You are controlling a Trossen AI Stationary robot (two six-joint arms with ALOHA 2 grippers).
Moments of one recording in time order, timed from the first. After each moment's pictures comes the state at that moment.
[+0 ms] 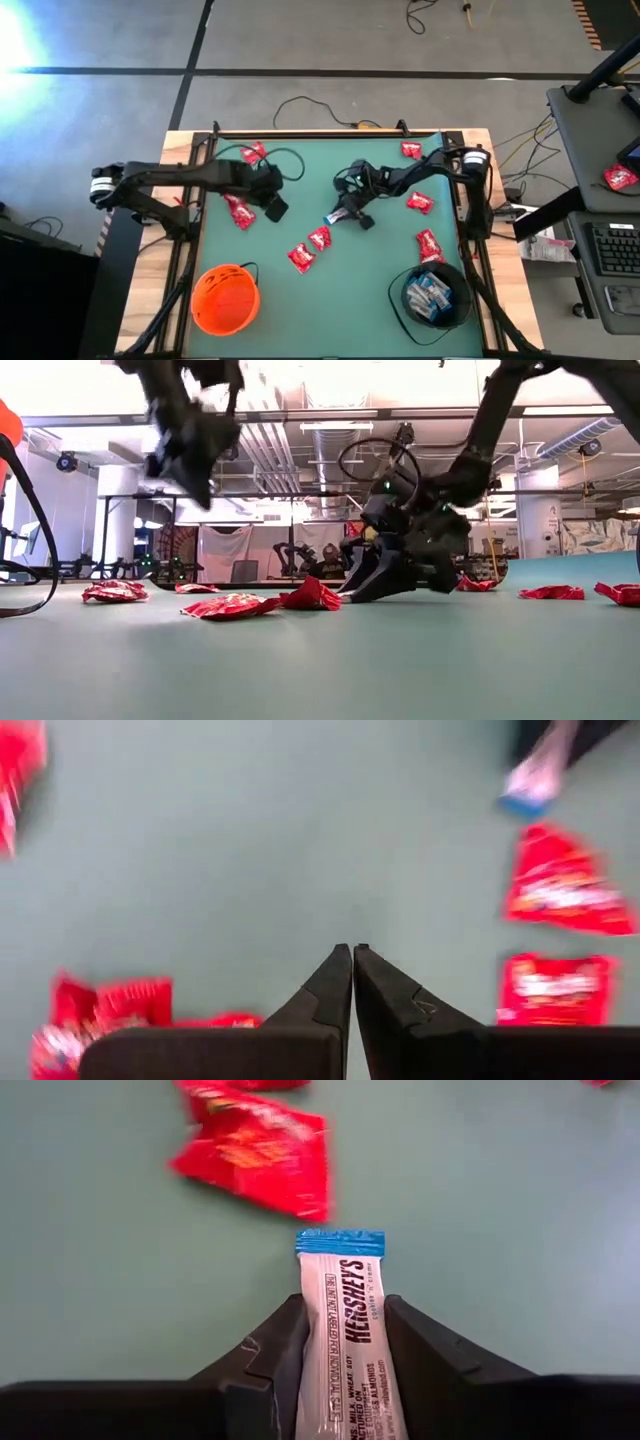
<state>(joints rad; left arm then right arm) 0.16 1.36 1.03 -0.88 -0.15 -0.65 -0.37 2.00 0.85 0.35 -0.69 -0.77</state>
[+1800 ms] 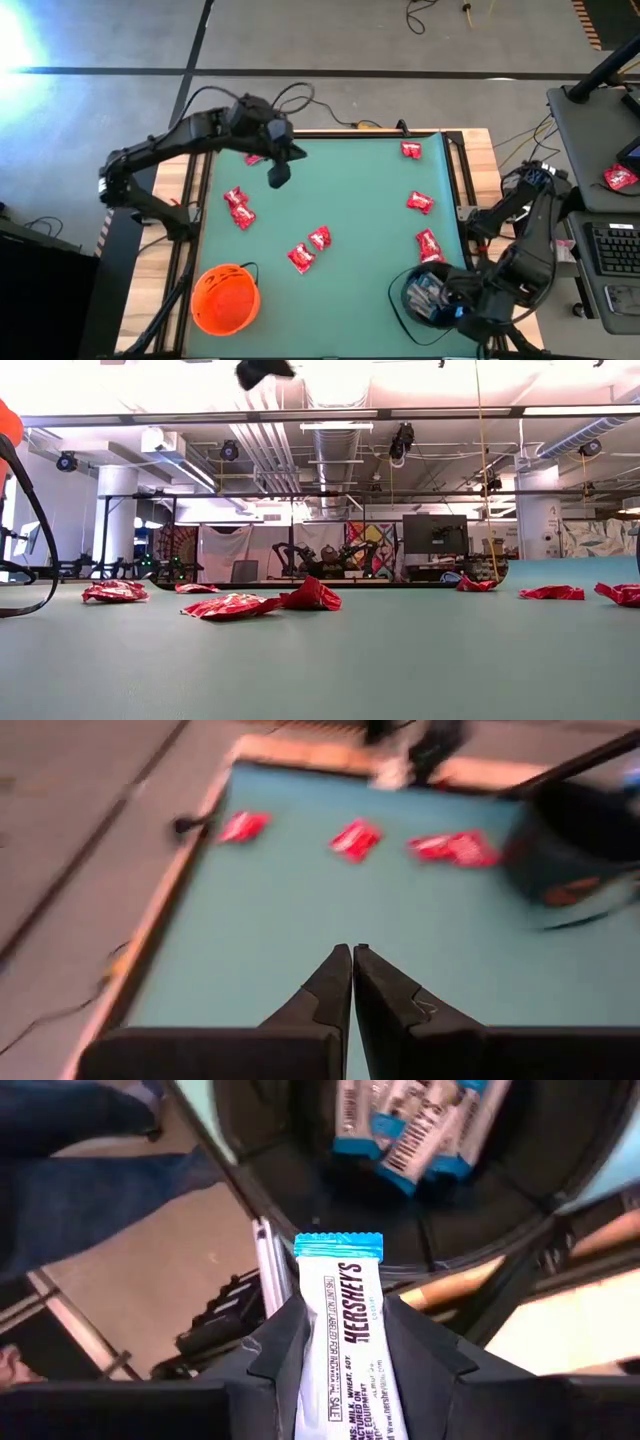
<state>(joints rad) 0.30 1.43 1.63 -0.82 0.13 0.07 0.99 1.43 1.46 -1.36 -0.17 1.54</state>
